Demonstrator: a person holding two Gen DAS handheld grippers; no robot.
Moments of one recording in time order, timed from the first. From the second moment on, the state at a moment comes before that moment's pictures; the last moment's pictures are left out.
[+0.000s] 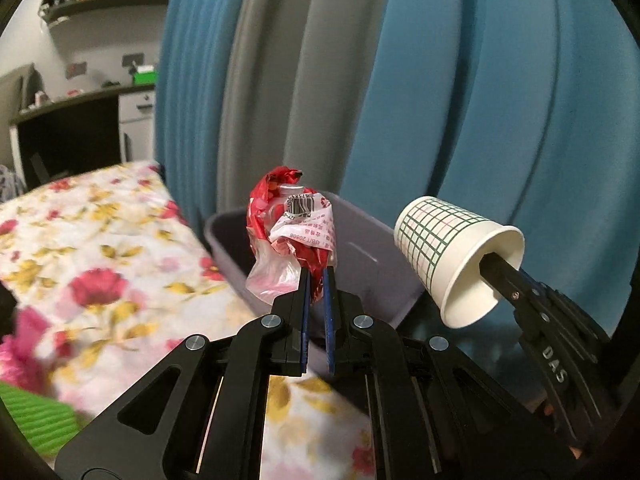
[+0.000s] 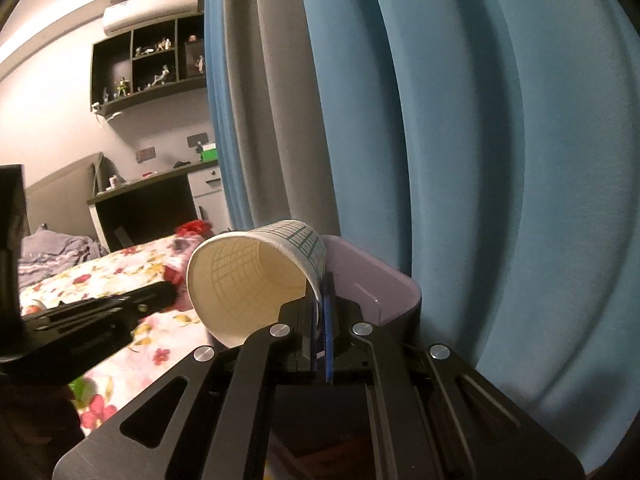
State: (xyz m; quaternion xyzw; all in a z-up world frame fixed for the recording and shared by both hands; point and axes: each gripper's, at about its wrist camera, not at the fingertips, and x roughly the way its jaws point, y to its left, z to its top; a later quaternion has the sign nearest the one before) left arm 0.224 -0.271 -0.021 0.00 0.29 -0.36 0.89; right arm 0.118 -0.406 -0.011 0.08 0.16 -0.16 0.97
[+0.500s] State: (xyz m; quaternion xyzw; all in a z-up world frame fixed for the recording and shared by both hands) left arm 0.252 -0.314 -0.062 -0.01 0.34 -0.39 0.85; right arm 0.144 -0.422 -0.031 0.08 0.20 -0.17 0.96
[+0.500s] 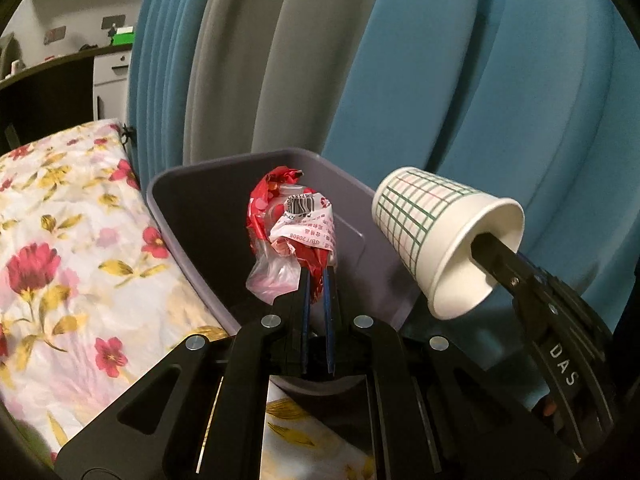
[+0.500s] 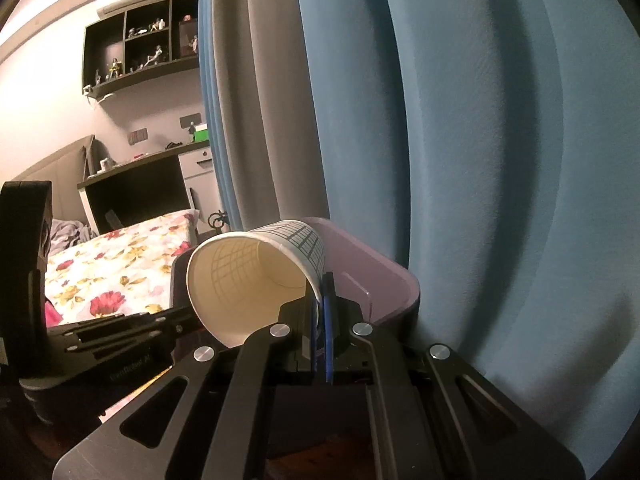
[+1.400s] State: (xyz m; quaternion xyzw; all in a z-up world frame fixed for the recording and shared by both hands) left arm 0.152 -0.164 -0.035 -0.03 0.28 -0.19 0.94; right arm 0.183 -0.421 -0.057 0.06 0.28 -0.15 0.95
